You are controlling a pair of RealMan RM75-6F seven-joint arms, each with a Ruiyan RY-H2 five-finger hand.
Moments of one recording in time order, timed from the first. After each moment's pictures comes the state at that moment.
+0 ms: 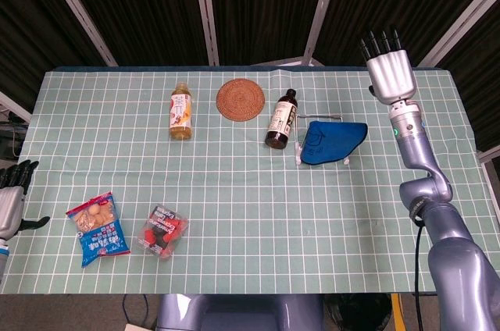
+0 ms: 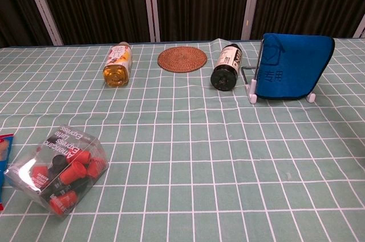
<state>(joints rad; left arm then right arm) -0.22 -1.07 -0.09 -1.68 1.15 1.25 0.22 0.96 -1.64 0.17 -0.34 -1.33 0.99 0.06</state>
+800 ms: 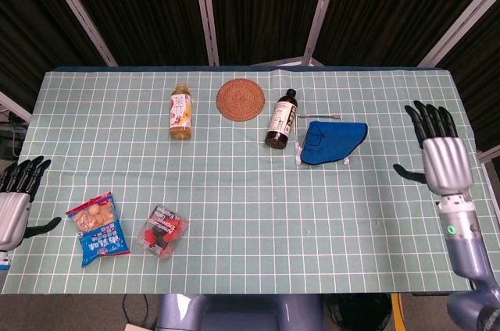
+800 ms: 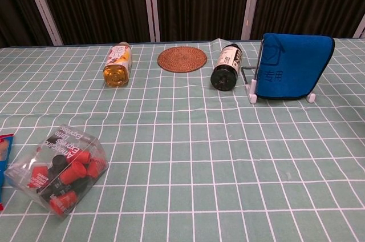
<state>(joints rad) -0.16 -1.07 -0.05 -1.70 1.45 1.44 0.10 0.43 -1.11 0.15 -1.61 -1.29 1.43 -0.07</state>
